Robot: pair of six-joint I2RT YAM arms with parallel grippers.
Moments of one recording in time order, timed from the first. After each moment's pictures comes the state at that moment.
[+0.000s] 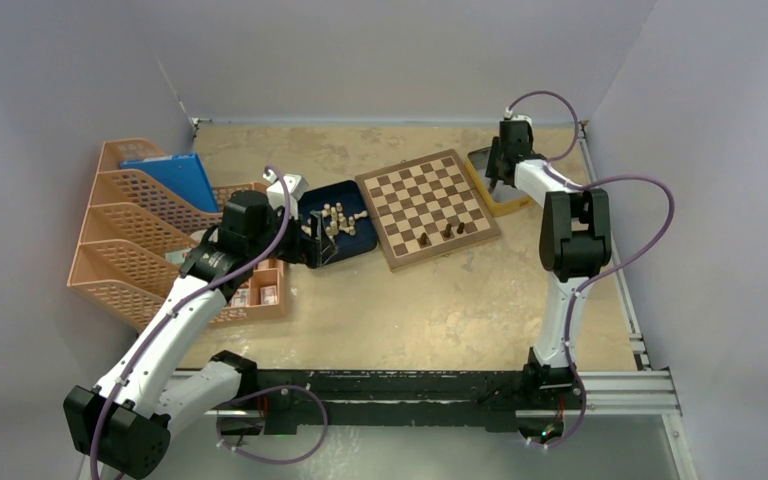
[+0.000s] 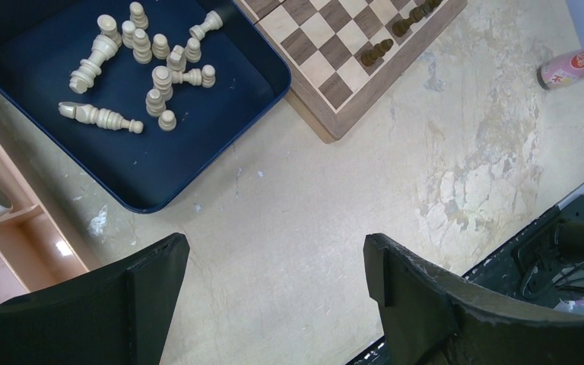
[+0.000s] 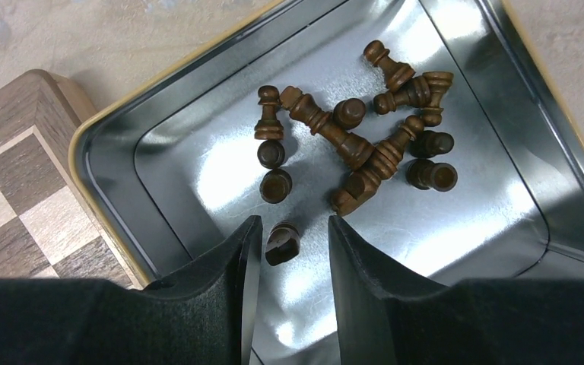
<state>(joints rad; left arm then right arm) -0.36 0.97 0.89 -0.52 0.29 -0.25 0.08 2.11 1.56 -0.20 0.20 0.21</state>
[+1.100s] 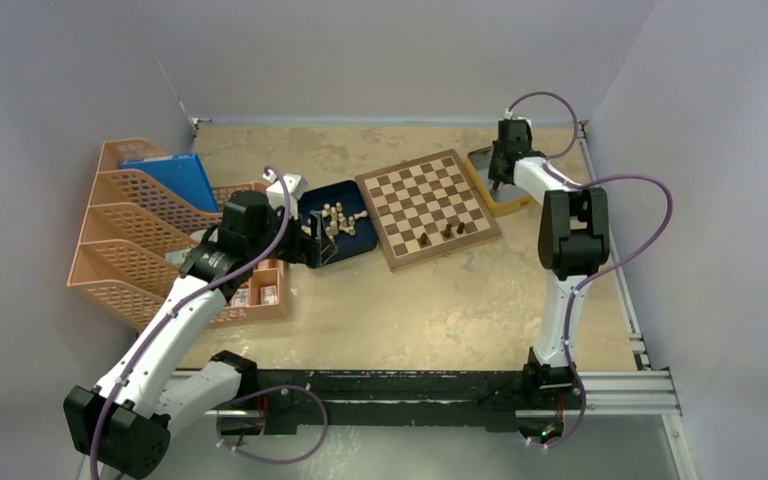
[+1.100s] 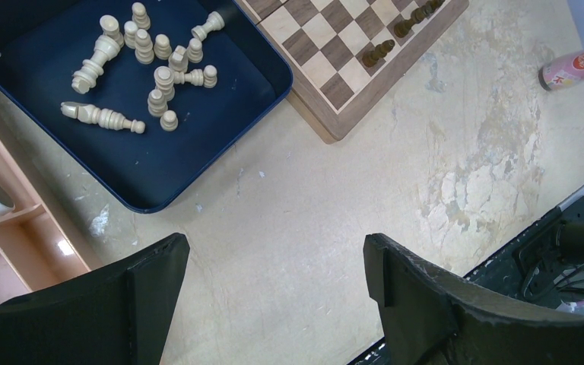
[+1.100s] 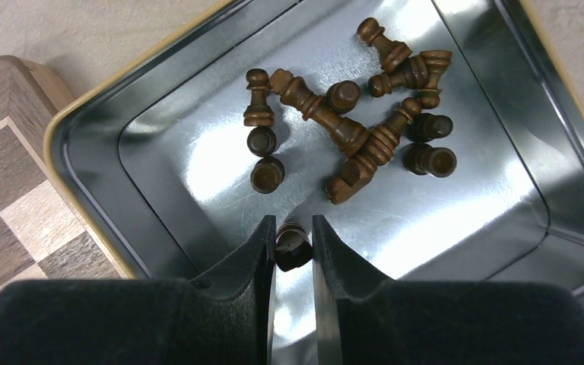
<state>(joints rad) -0.36 0.97 0.89 -0.52 0.28 -0.25 0.08 2.14 1.60 -0.26 0.21 0.22</state>
